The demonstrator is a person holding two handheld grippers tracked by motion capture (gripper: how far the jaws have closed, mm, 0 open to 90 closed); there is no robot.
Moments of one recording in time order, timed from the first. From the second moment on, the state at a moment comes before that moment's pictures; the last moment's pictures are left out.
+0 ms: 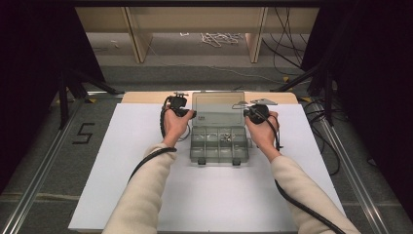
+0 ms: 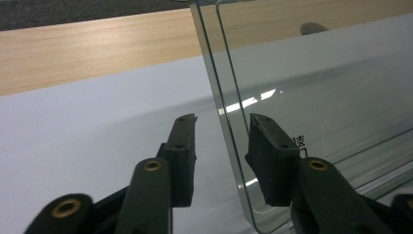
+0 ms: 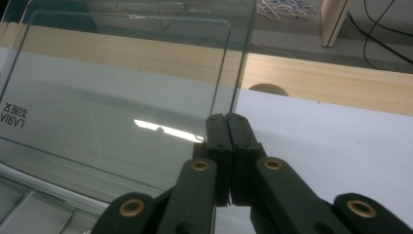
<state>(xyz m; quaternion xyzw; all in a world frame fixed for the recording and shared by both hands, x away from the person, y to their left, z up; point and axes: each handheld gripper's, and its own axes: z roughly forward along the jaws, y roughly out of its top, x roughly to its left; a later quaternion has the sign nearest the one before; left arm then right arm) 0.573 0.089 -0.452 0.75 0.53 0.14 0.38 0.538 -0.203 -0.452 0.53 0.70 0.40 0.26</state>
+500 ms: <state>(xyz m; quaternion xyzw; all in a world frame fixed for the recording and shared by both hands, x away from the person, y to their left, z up) 0.569 0.089 -0.450 0.72 0.55 0.14 0.39 0.538 -0.203 -0.456 0.53 0.70 0.40 0.27</state>
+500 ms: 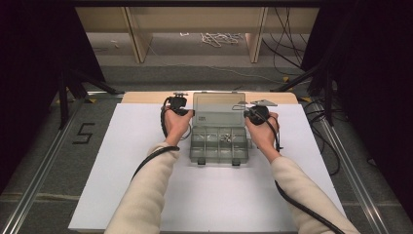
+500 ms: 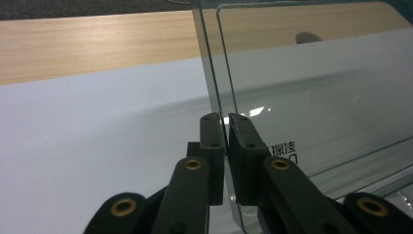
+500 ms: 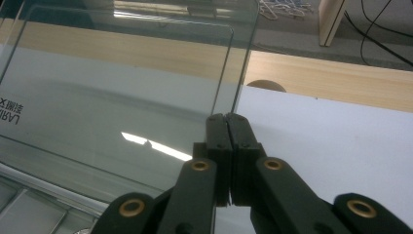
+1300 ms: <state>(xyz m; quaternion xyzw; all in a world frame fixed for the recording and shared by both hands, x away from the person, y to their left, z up) 0.549 0.089 -0.446 0.69 0.56 0.17 0.43 0.543 -0.205 -0.439 0.54 0.68 0.41 0.27</state>
